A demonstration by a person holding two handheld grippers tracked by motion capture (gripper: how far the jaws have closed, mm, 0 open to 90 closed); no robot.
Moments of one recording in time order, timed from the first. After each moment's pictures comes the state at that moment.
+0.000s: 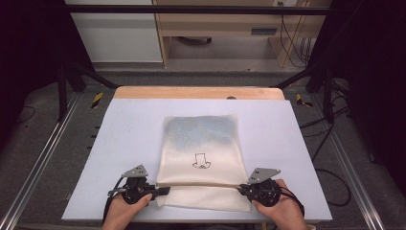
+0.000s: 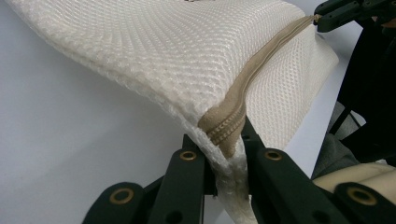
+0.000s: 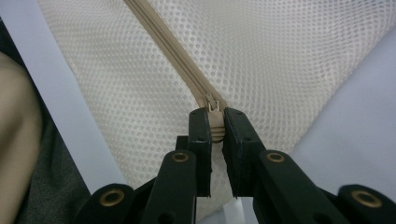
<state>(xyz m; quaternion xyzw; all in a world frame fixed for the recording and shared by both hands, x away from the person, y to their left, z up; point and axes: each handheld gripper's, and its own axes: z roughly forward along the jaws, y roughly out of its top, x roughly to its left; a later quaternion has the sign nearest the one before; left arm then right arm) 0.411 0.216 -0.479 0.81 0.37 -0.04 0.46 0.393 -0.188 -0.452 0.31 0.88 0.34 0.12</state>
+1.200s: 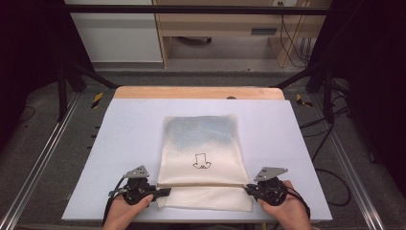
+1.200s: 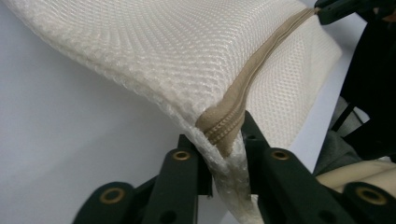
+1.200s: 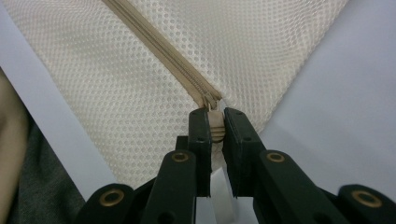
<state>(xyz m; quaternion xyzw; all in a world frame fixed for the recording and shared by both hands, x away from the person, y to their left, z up) 0.409 0.212 -0.479 0.82 0.37 -0.03 0.45 0.394 -0.206 -0.455 0.36 0.87 0.32 0.11</state>
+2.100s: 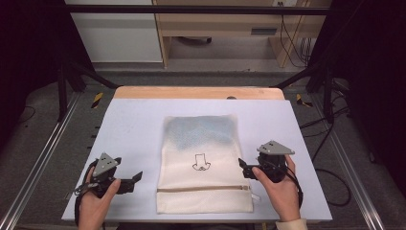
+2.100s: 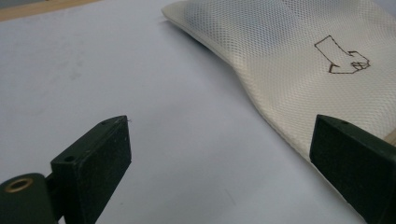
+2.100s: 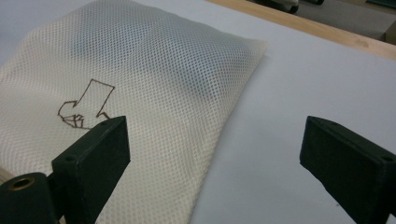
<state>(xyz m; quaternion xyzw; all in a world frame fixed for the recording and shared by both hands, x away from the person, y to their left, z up) 0.411 0.282 -0.434 0.77 0.42 0.23 0.42 0.433 -0.193 -0.407 0.44 0.76 0.39 0.27</state>
